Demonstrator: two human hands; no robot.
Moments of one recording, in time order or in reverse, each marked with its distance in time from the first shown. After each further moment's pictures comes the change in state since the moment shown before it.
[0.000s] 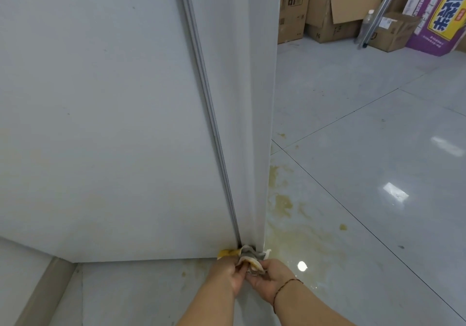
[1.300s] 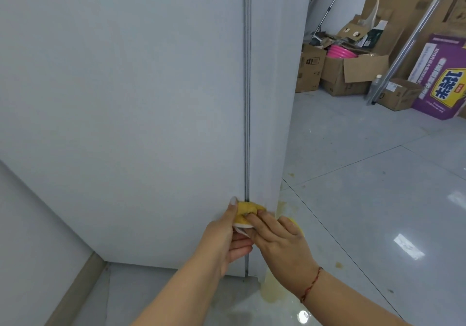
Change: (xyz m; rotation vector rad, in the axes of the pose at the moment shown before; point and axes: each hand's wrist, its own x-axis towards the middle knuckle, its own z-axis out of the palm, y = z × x) left_hand -0.232 0.107 0.017 0.387 -0.271 0.380; right_hand -0.157 -0.039 0.077 1.861 0.017 2.281
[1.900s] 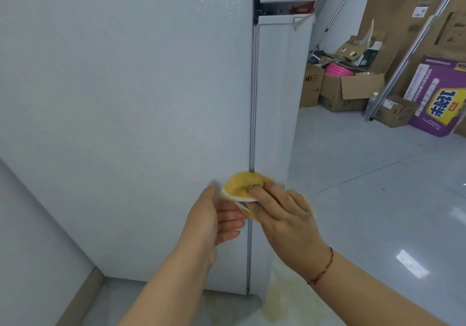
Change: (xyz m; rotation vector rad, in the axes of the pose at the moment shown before) left_hand -0.048 0.077 -0.005 -0.028 0.004 0.196; right_hand 0.085 0.030 -0.066 -0.104 0.250 0.008
